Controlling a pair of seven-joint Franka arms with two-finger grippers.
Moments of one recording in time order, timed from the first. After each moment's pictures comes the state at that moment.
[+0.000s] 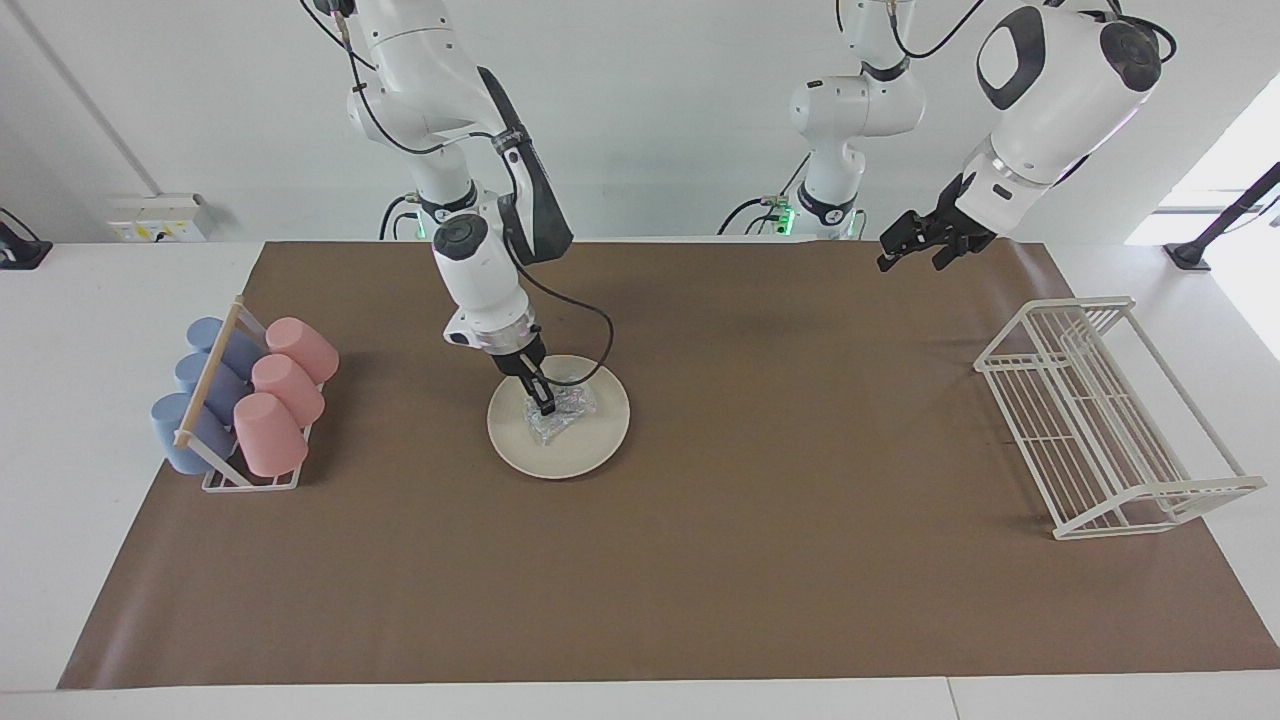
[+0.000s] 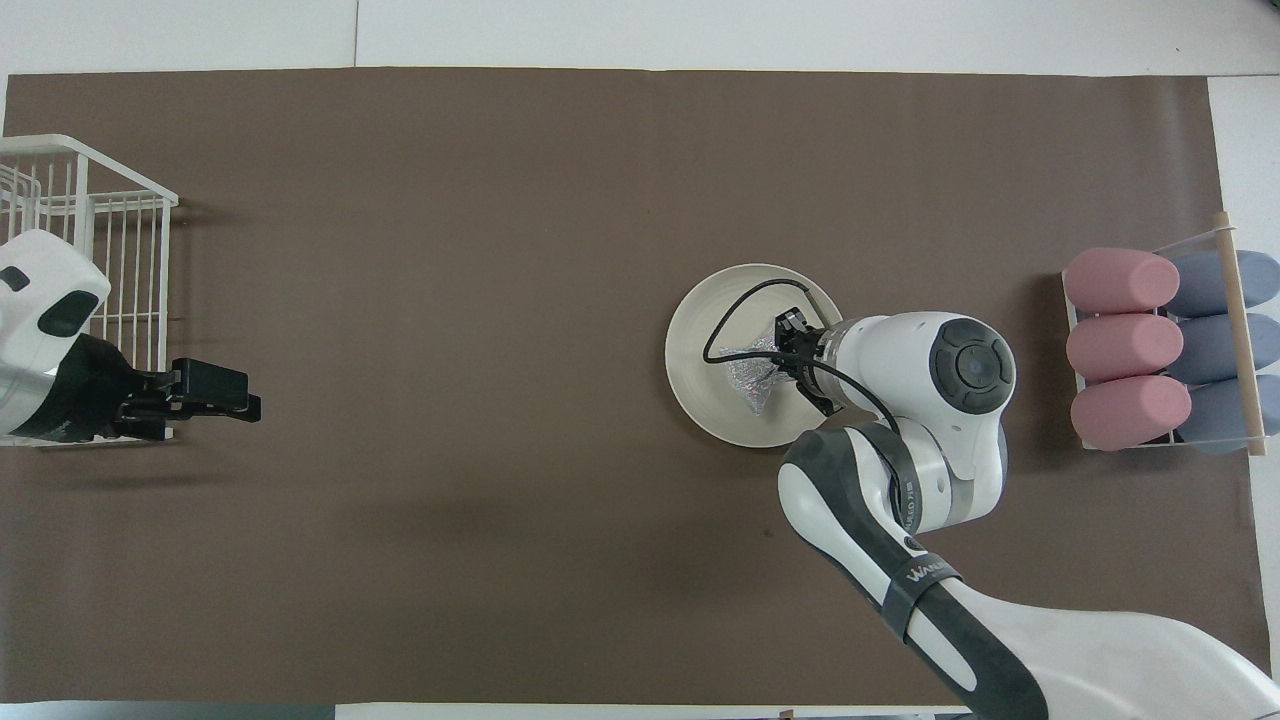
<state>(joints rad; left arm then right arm) -0.04 -0.18 -0.04 -1.92 -0.17 1.60 -0.14 0.27 0.19 0.08 -2.24 0.24 2.61 1.22</state>
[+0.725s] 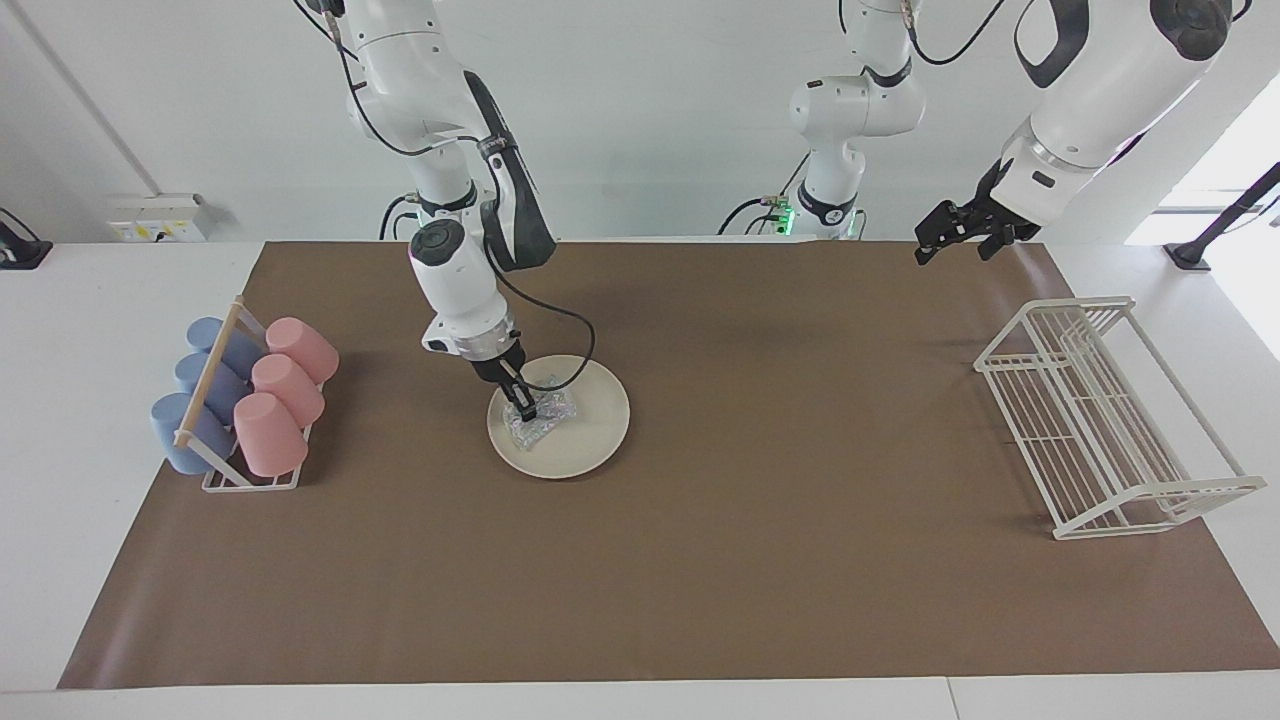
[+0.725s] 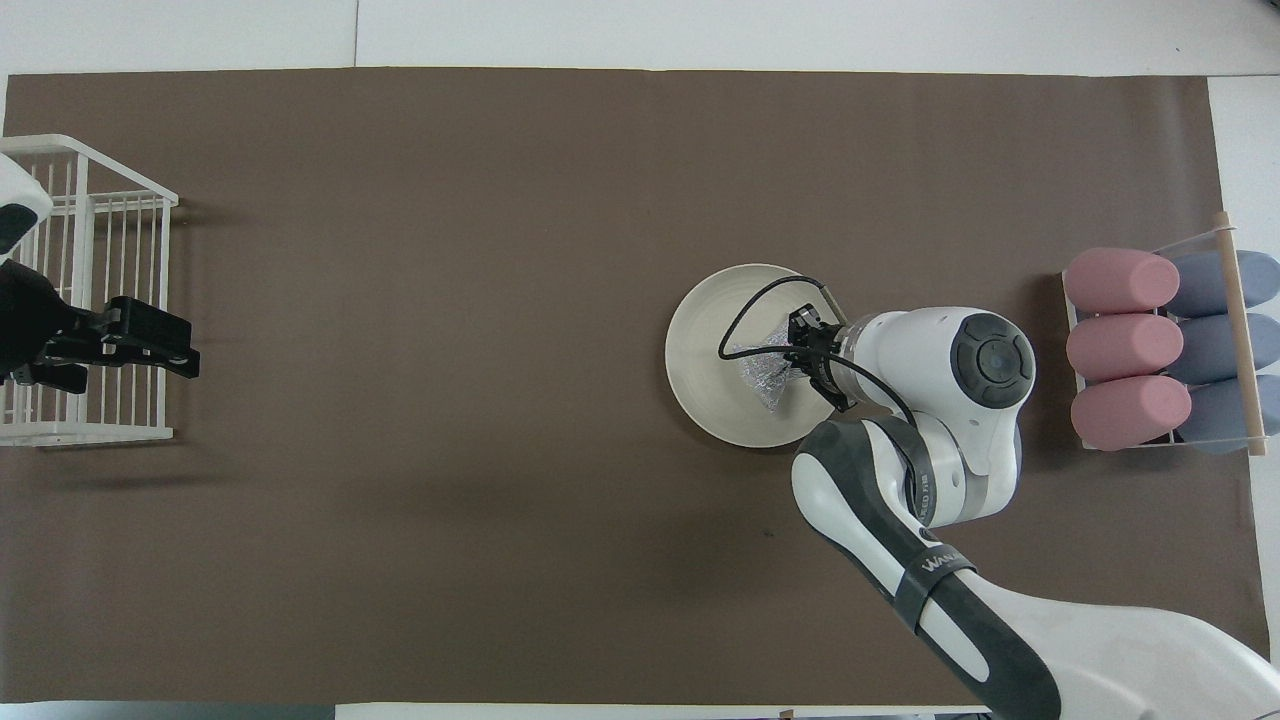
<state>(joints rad) -0.08 0.00 -0.05 -1.58 -0.02 1.41 -0.15 0.34 0.19 0.08 -2.24 0.39 2.62 1.21</state>
